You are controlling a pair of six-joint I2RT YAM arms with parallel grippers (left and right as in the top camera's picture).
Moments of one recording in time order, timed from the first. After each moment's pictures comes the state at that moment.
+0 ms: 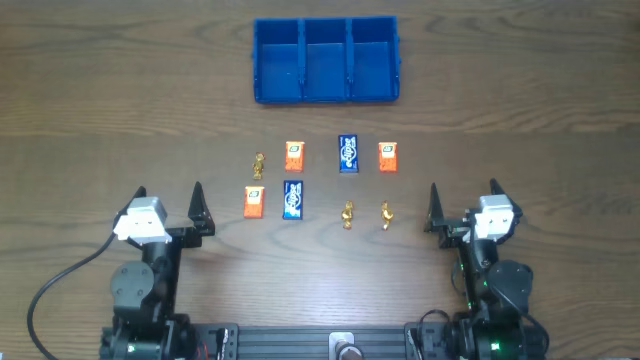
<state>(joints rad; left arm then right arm) -0.09 0.01 0.03 -0.13 -0.08 -0.16 0.05 0.01 0.02 -0.08 -0.02 -0.02</state>
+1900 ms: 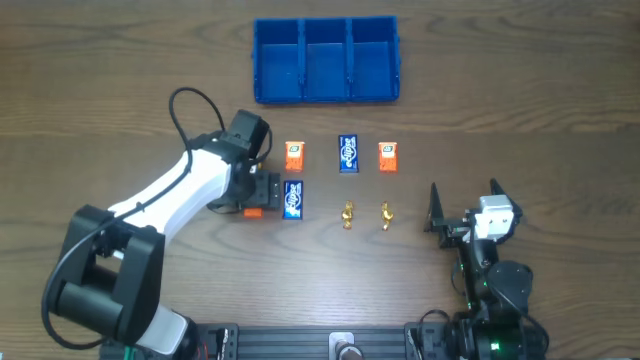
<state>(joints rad) -0.40 1.71 0.97 -0.76 0.03 -0.38 0.05 0.01 0.01 -0.08 -0.02 -0.02</state>
